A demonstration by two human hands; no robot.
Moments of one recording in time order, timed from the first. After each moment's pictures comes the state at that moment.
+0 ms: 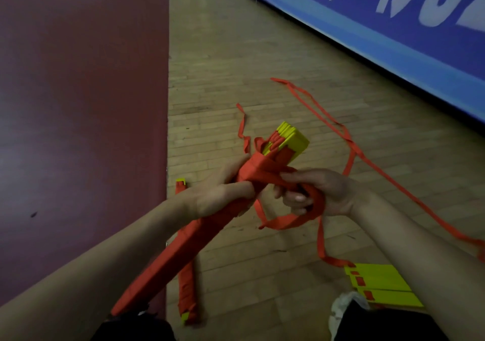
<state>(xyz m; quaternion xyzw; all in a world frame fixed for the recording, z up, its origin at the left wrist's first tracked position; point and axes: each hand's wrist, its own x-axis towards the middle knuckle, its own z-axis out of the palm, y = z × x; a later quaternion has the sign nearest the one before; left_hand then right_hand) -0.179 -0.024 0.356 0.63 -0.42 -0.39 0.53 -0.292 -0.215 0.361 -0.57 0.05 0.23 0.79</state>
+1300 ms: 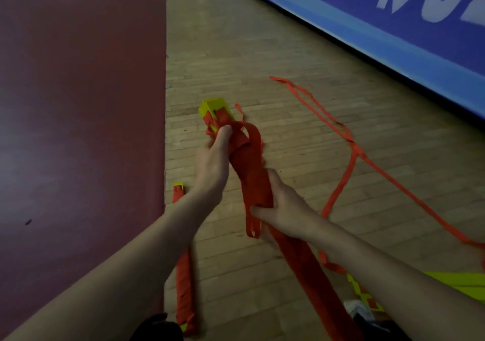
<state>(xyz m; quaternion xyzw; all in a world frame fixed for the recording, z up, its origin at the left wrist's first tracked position) -0.158 -0.083 0.368 0.67 -0.03 -0.16 0.72 -0.265 -0.179 0.319 -0.88 0.13 -0.05 0.46</state>
